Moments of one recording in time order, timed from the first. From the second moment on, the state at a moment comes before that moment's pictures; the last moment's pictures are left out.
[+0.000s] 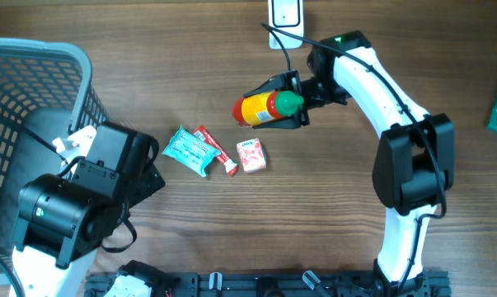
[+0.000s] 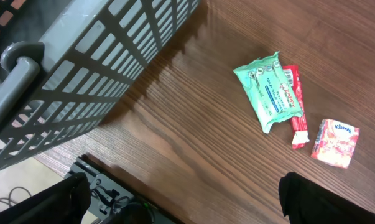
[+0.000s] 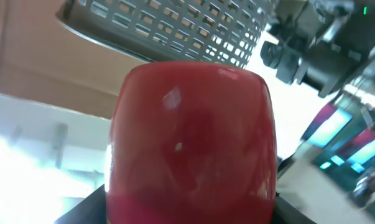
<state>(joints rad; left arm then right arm) -0.38 1.07 1.47 -1.68 -0.39 -0.91 0.30 2.14 1.77 -1.61 -1.56 0.68</state>
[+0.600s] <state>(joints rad) -0.38 1.07 1.47 -1.68 -0.39 -0.91 0.25 2.11 1.77 -1.17 -1.27 0.89</state>
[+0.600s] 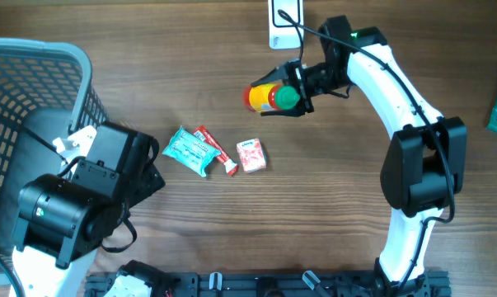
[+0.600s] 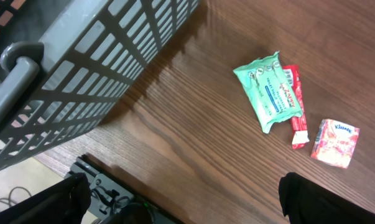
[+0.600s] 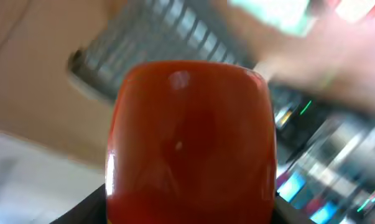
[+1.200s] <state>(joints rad) -0.38 1.07 1.47 -1.68 -0.39 -0.91 0.06 2.09 1.82 -0.82 -0.32 1.03</state>
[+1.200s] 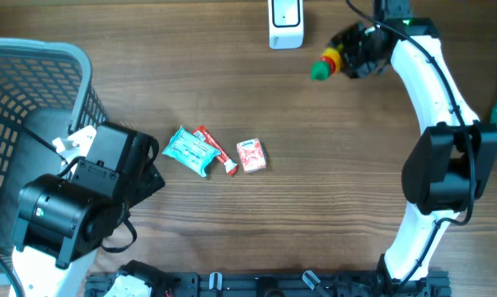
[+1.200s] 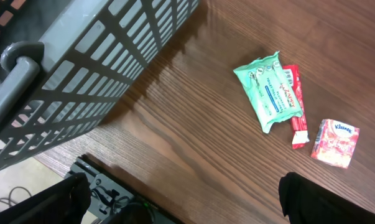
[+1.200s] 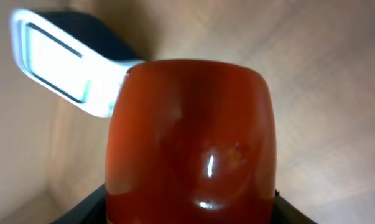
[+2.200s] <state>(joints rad) -0.38 1.07 1.47 -1.68 -0.40 -0.91 0.09 2.41 2.26 -0.68 0.06 1.00</state>
